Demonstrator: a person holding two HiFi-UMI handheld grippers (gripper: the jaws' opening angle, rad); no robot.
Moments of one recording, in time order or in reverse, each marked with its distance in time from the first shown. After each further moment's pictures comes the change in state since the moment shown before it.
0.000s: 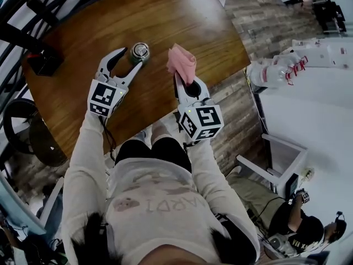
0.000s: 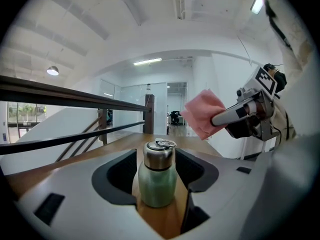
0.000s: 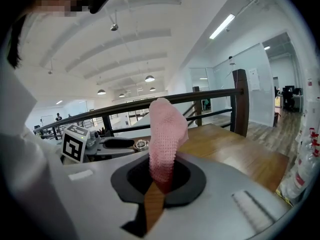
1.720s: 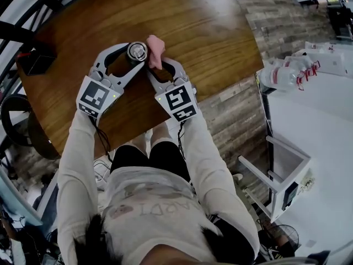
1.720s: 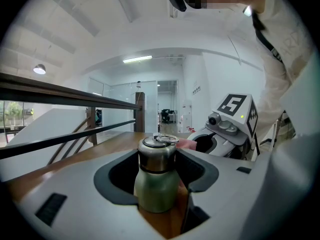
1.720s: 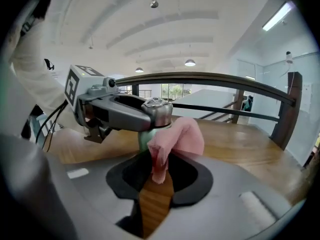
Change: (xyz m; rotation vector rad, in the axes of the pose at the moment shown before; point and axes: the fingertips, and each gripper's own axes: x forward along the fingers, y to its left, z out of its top) left arm 0.036 -0.004 -0.012 0.053 0.002 -0.115; right arm 0.114 0.025 -0.085 -0.344 0.171 0.327
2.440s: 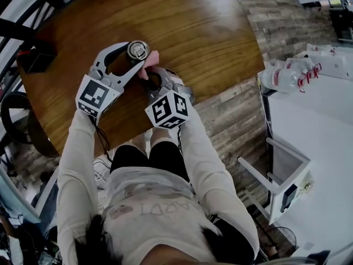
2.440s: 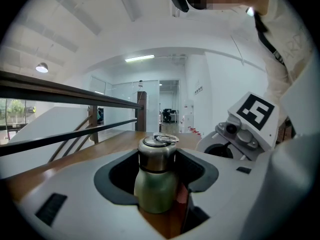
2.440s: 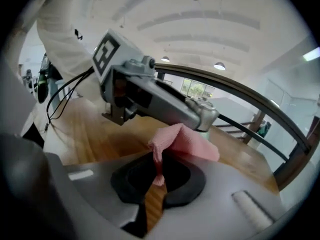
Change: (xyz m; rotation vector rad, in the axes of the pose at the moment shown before) left arm 0.001 0.003 -0.003 -0.026 0.005 0.015; right arm 0.011 0.044 -0.017 -0.343 0.106 0.090
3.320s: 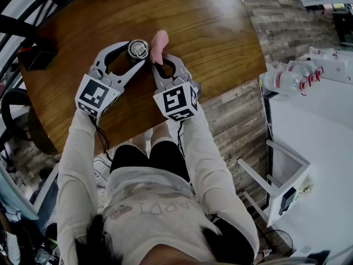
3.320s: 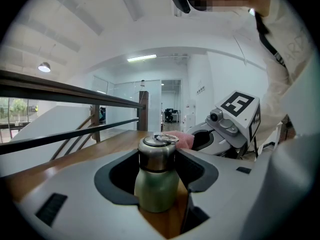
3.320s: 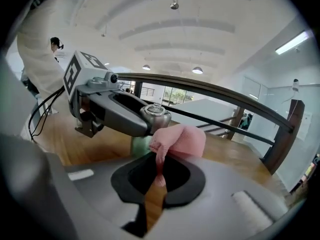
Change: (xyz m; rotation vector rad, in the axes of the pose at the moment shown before) left arm 0.000 0.001 -0.003 -0.012 0.009 0.022; right arm -0.014 -0.061 0.006 0.164 -0.094 -0.154
